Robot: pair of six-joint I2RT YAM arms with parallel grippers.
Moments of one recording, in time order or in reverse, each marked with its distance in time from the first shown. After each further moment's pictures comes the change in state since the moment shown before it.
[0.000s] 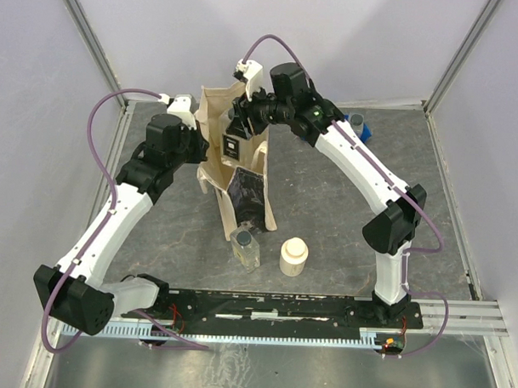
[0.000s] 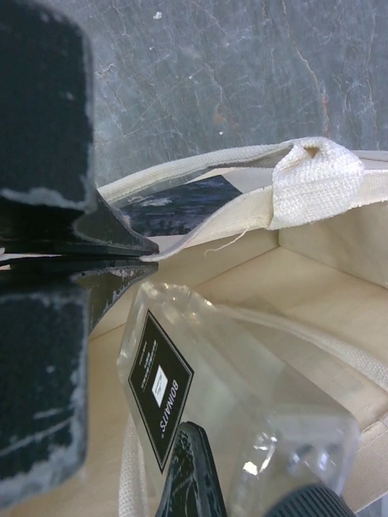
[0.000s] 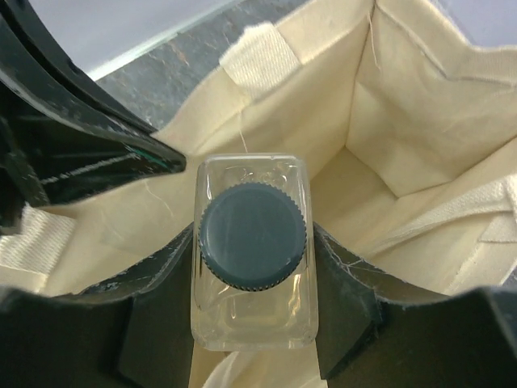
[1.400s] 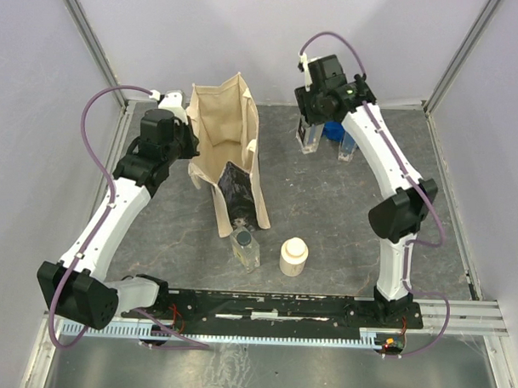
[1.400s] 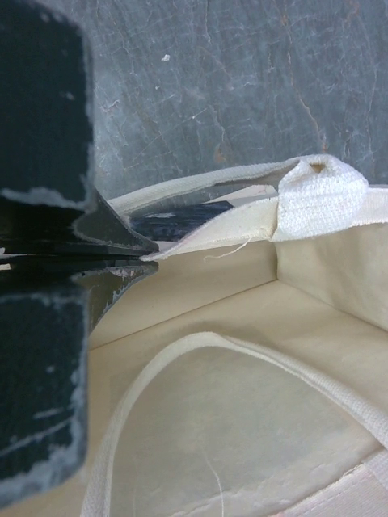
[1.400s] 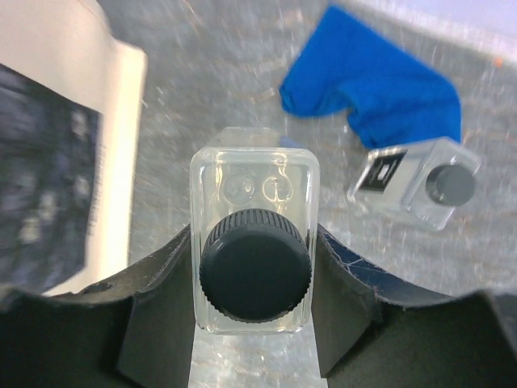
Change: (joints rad) left arm 0.068 0.029 0.013 0.000 -0.018 0.019; right arm -0.222 0.016 0.135 -0.435 0.589 0.085
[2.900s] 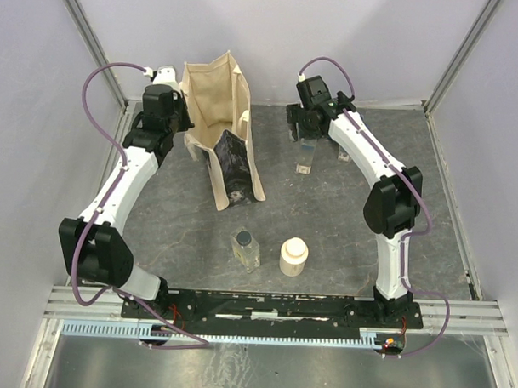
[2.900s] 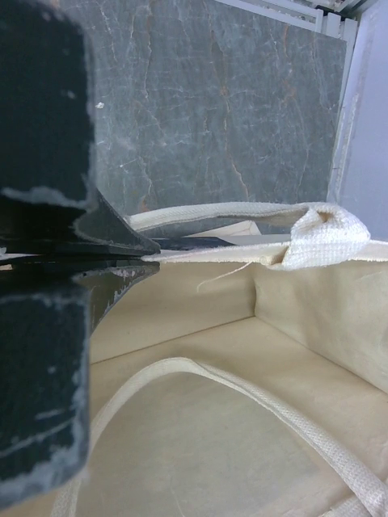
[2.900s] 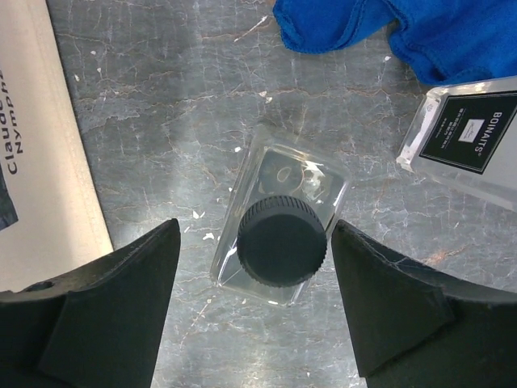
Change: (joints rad) left arm 0.107 0.265 0.176 0.146 -0.097 0.035; right arm -0.002 0.103 -0.220 0.140 0.052 0.189
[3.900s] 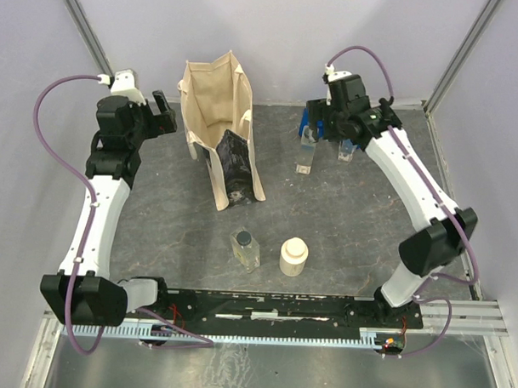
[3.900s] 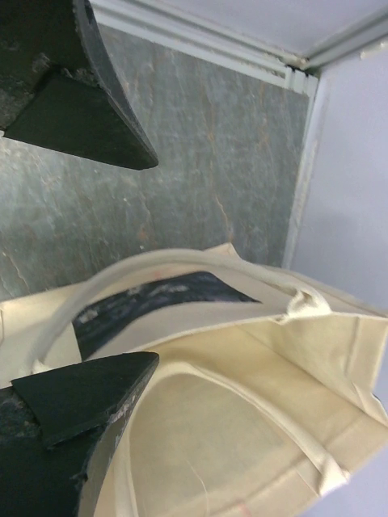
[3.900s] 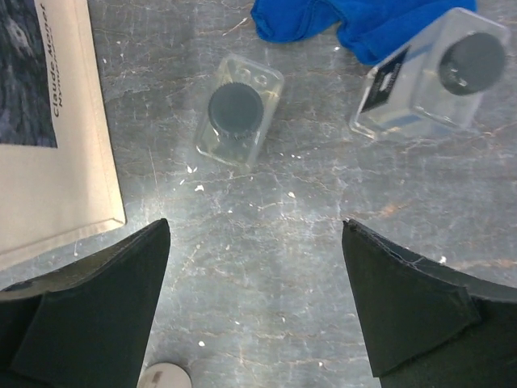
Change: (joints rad) left arm 0.177 -0.260 -0.086 -0.035 0.173 0.011; right arm -0.015 -0.386 -0.232 0.001 0.003 -0.039
